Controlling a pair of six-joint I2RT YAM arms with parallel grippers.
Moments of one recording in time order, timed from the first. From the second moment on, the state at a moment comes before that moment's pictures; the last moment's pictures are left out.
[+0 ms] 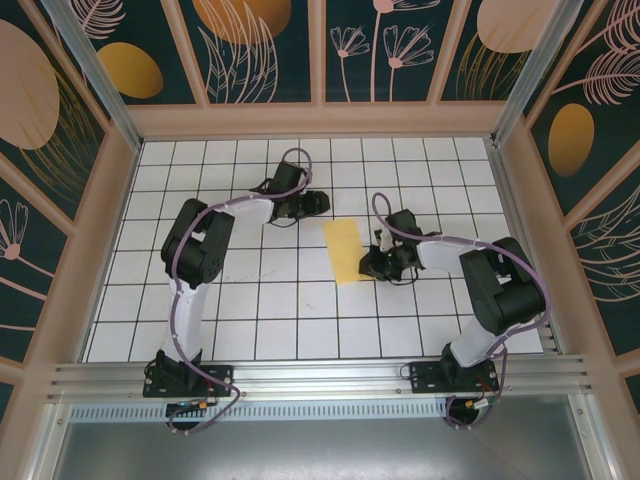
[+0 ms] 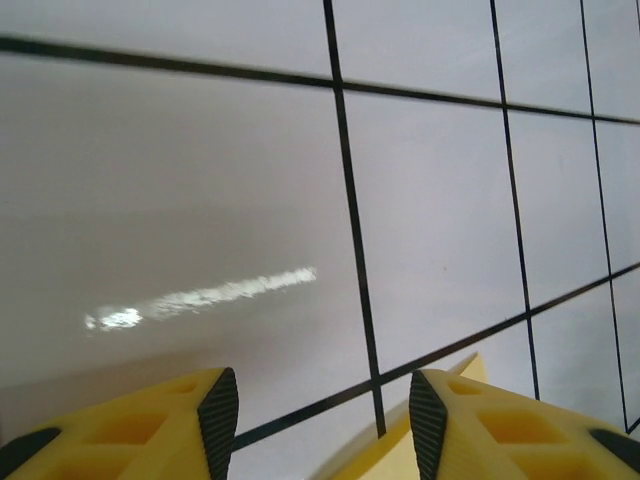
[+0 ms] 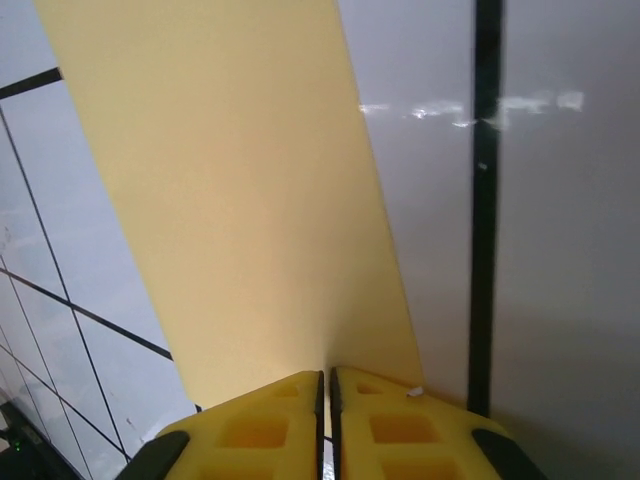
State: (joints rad) left arm -0.48 2.17 1.47 -0.11 0.32 -0.64; right arm 0.41 1.64 0.75 -0.27 -0.52 0.60
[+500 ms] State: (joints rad) left arm -0.51 1.68 0.92 0.05 0.28 -0.72; right arm 0.44 1.55 0.90 -0.41 -0.25 0.55
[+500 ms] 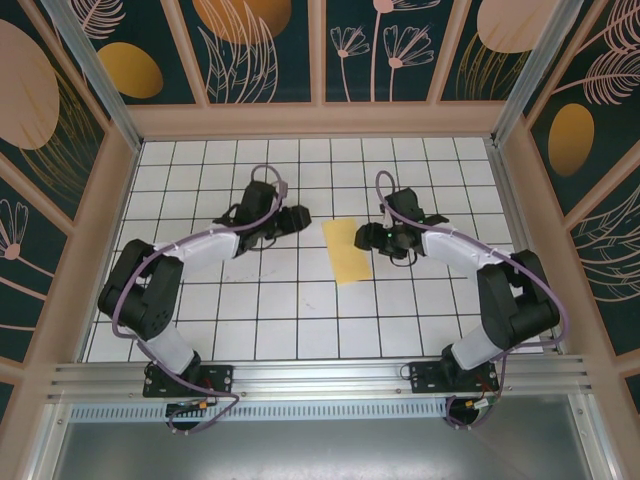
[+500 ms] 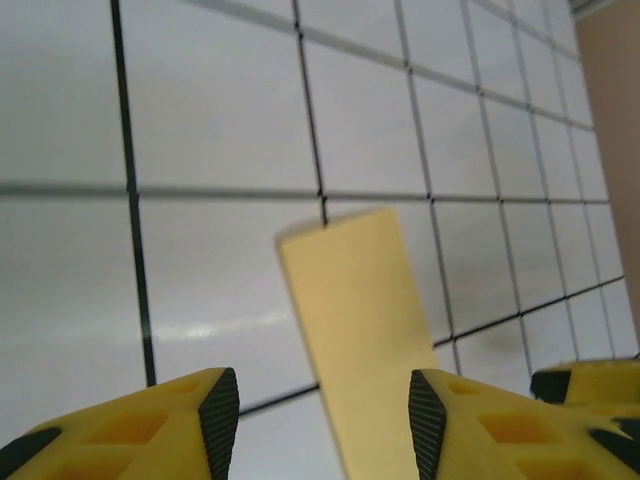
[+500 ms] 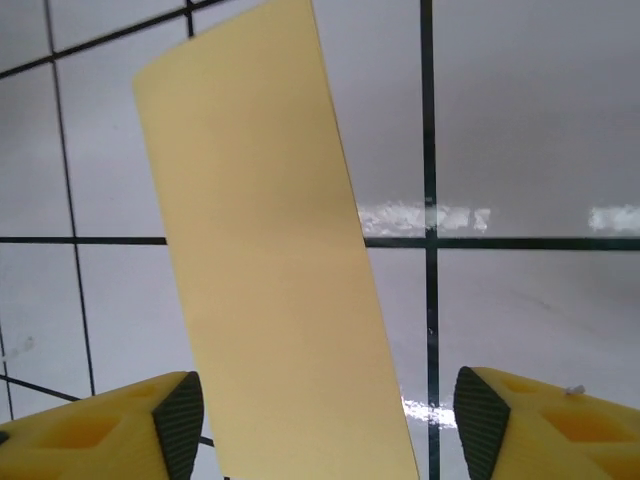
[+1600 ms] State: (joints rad) left arm -0.57 1.65 0.77 0.16 0.28 -0.79; right arm 0.73 1.68 0.95 -0.48 -0.15 0.68
